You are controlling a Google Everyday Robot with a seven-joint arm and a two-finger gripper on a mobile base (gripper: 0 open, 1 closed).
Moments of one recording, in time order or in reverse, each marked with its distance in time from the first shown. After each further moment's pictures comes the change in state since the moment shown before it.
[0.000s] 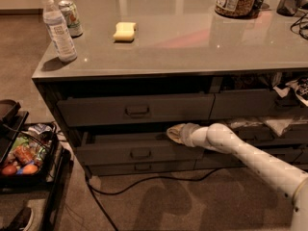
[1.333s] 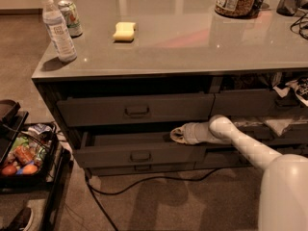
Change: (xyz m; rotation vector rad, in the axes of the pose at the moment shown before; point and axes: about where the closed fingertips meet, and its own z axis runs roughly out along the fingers) arm 0.041 0.035 0.025 -0.172 -0.062 0.185
